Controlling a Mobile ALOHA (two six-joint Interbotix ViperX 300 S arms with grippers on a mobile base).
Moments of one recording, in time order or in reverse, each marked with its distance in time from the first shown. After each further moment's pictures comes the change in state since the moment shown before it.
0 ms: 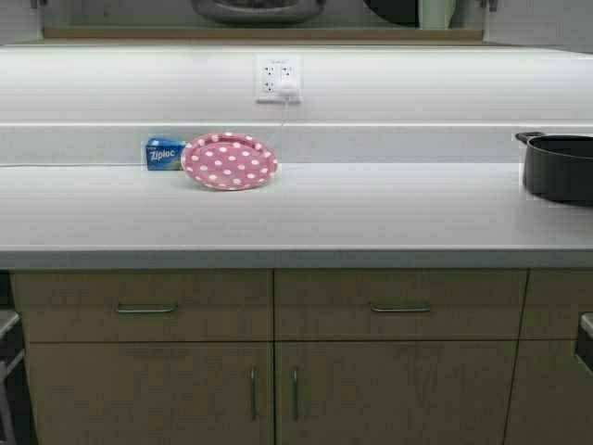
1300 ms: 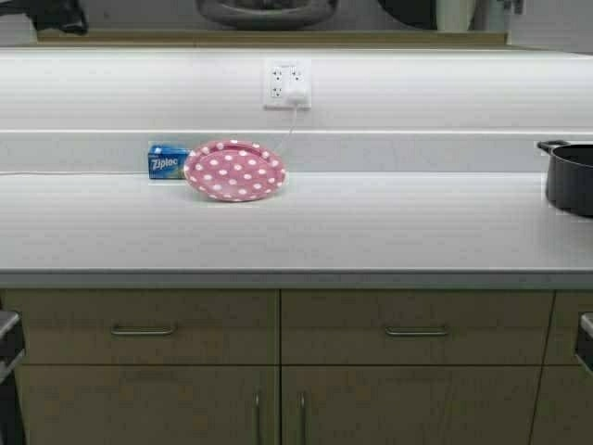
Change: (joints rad) left arm -0.443 -0.160 0.643 -0.026 -0.334 -0.121; right arm 0.523 -0.359 0.598 0.061 -0.055 0.014
